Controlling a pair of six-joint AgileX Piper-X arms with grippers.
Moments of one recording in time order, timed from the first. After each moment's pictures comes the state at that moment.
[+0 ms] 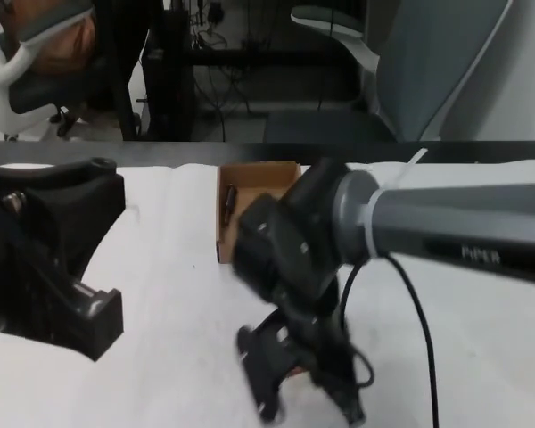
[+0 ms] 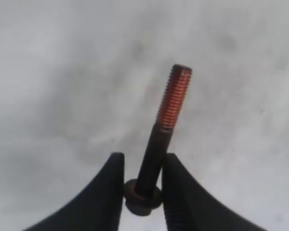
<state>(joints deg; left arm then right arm) -43.5 26.9 -38.8 31.2 -13.3 -6.1 49.6 107.9 -75.3 63.1 19.0 -64.3</state>
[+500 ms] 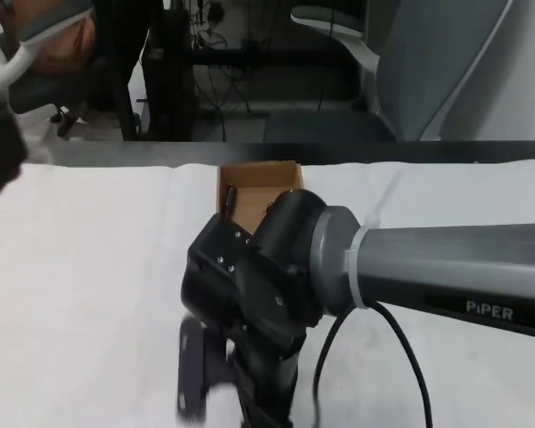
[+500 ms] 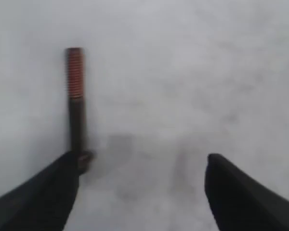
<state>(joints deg) -43.4 13.1 -38.7 28.4 -10.2 -7.1 56.7 106.4 -75.3 54.5 12.8 -29.8</state>
